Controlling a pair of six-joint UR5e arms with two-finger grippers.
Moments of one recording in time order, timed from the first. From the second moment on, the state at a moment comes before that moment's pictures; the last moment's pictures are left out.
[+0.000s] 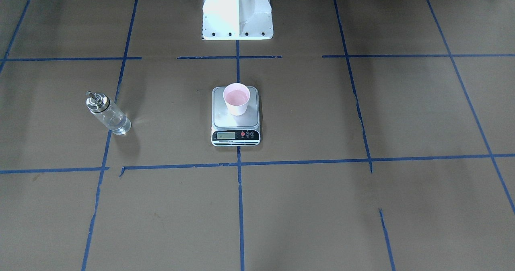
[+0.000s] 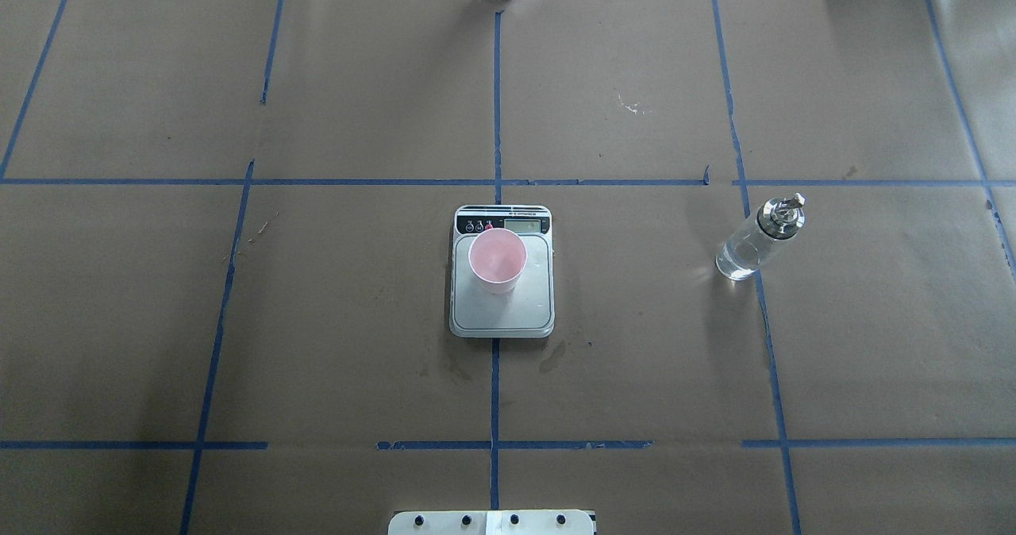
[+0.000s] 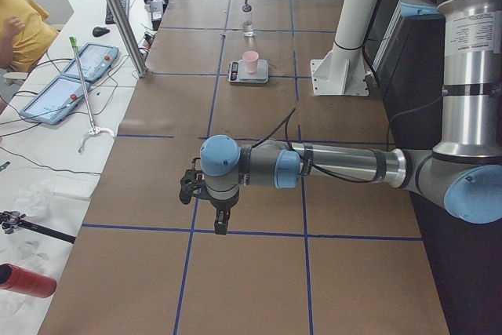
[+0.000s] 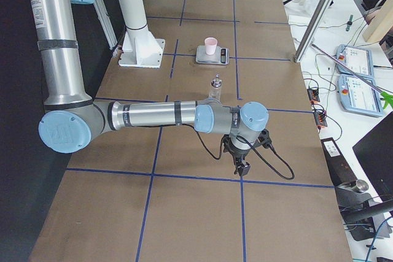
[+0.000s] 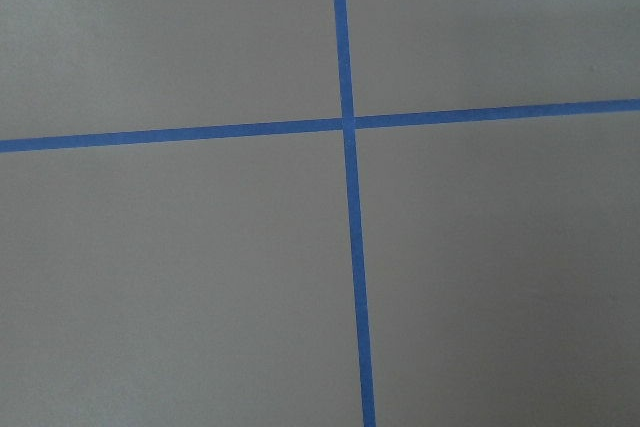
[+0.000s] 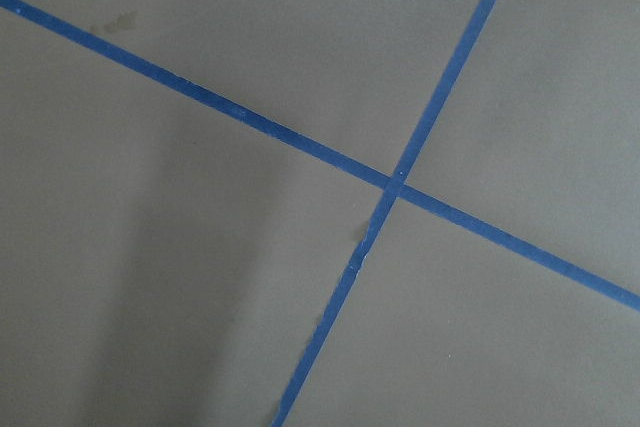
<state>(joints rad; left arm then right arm) -1.60 -1.49 -1.73 -1.55 -2.38 0.05 1.53 -1.46 1.55 -1.72 2.33 -0.44</state>
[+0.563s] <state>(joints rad) -1.60 -1.49 -1.73 -1.55 -2.38 0.05 1.53 -1.46 1.54 -1.71 2.37 -0.23</state>
